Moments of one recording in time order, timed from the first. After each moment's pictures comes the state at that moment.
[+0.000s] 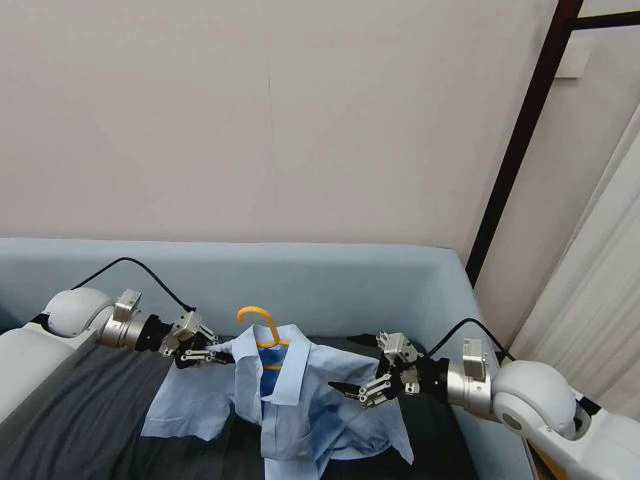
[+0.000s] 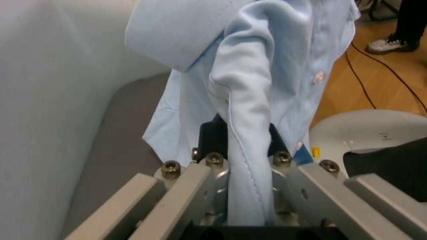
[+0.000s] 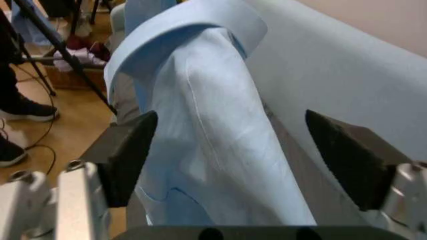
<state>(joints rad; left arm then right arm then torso) 0.44 -0.58 0.06 -1.38 -0.63 -0.04 1.42 -0.75 0.61 -0.05 2.01 0.74 -0.27 -0.55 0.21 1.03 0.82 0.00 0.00</state>
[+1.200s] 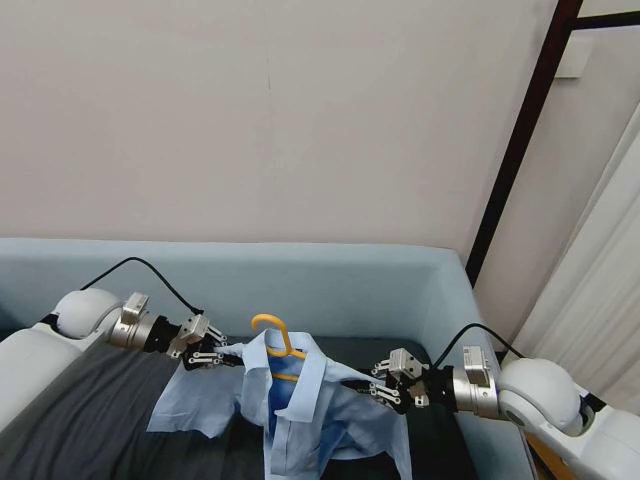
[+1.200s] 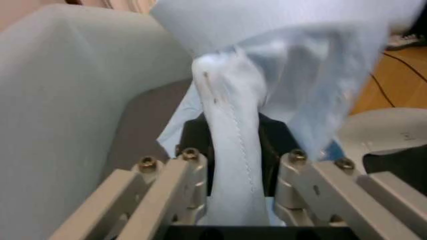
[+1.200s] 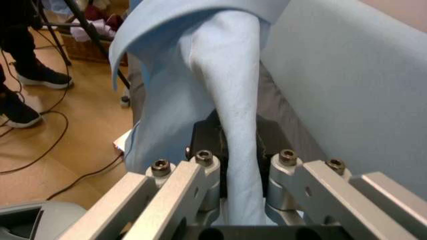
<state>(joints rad) 0.44 -0.58 0.08 -1.37 -0.65 -0.12 1.37 -0.78 0.60 -0.03 1.96 0.63 -0.23 -0.70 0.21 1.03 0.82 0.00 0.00</state>
